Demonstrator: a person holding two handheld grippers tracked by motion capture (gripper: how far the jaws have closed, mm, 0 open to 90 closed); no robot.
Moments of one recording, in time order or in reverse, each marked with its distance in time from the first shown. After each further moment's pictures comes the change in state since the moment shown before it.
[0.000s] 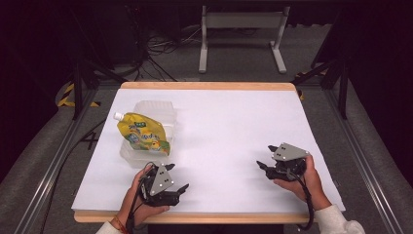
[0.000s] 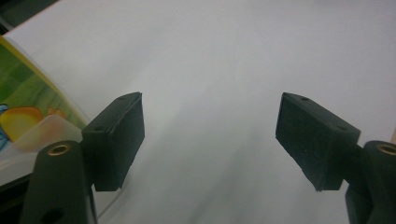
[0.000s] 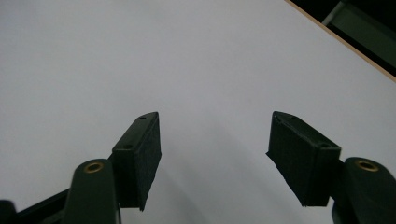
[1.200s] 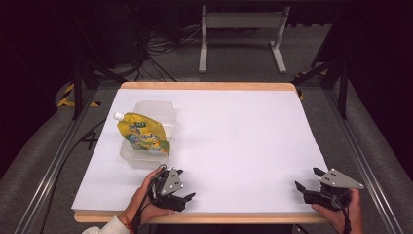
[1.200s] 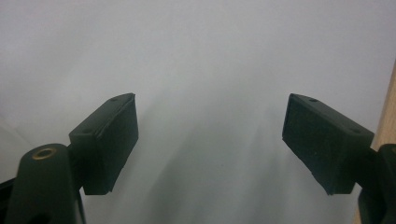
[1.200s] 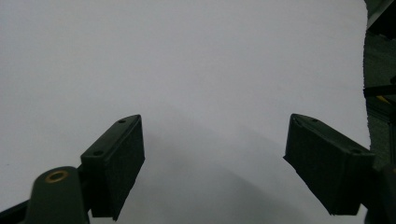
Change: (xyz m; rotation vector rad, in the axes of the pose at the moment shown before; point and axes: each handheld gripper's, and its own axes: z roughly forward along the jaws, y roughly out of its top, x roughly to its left) left arm -0.004 -0.004 0.025 0.063 -0.121 0.039; right arm -0.013 -0.109 -0.067 0.005 -0.159 0.251
